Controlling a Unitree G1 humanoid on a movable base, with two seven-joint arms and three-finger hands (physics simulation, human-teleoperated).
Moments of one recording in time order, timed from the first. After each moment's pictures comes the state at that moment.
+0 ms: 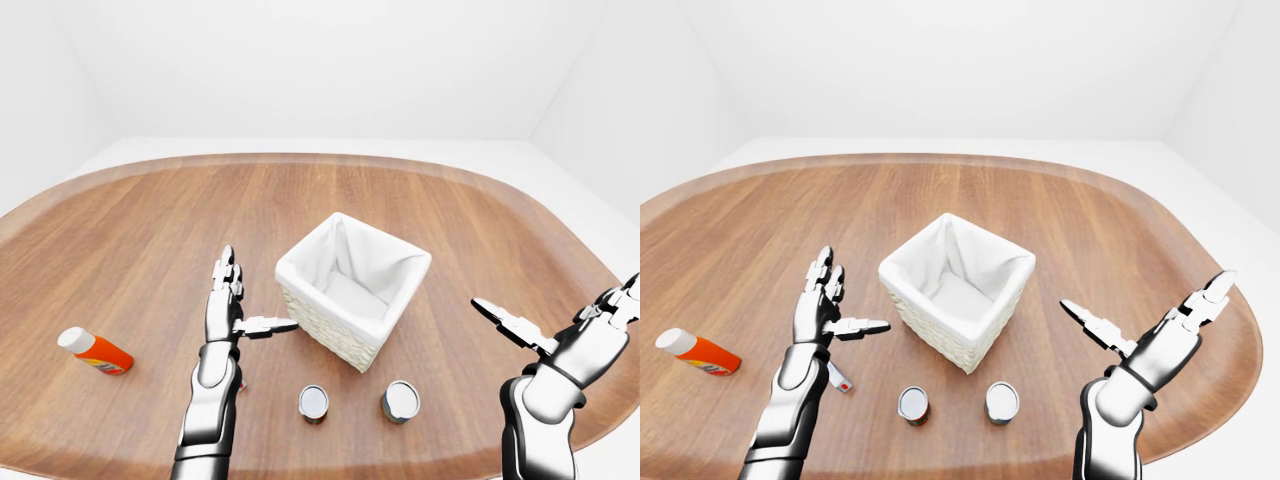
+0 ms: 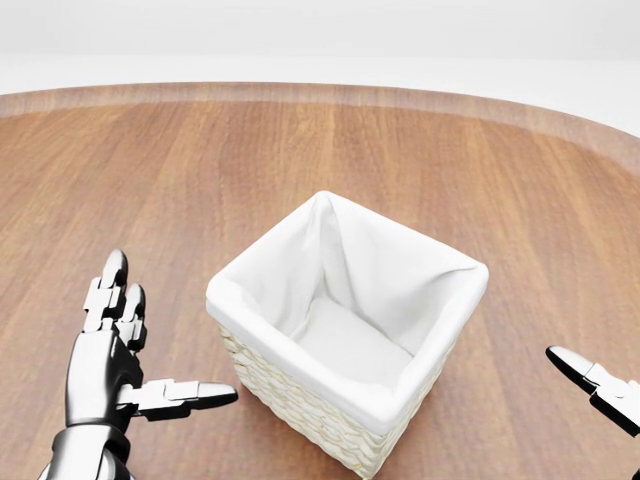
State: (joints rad) left arm -0.04 0.03 0.07 0.04 -0.05 -0.02 0.01; right arm 0.14 0.03 -0.36 -0.33 -0.16 -0.07 -0.52
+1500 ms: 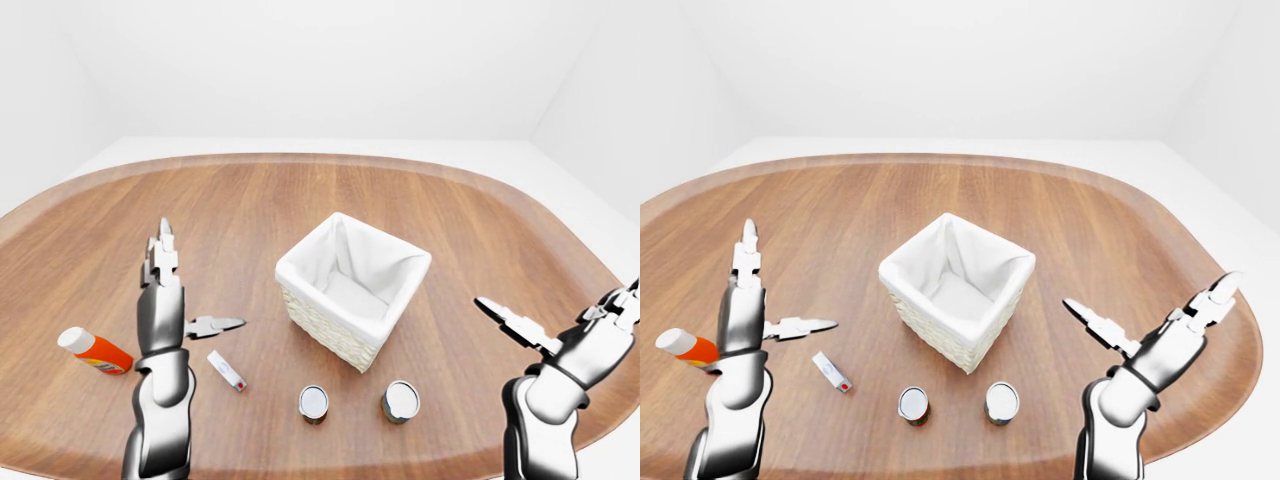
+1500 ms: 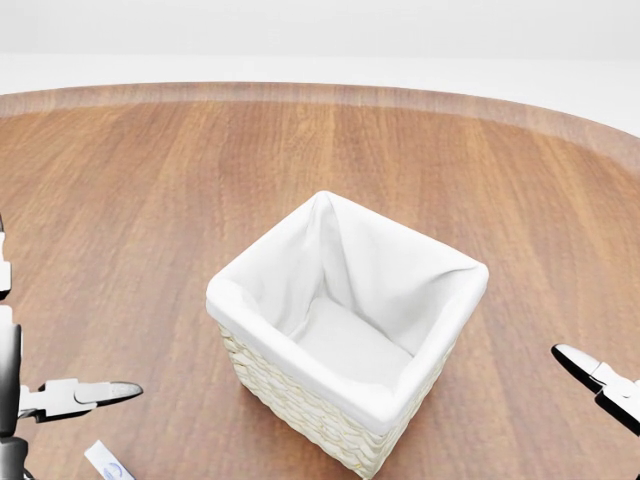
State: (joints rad) left arm 0.05 0.12 0.22 -0.23 0.56 -0.09 0.14; right arm 0.13 0.03 -0.37 -0.33 -0.14 -0.07 -0.52
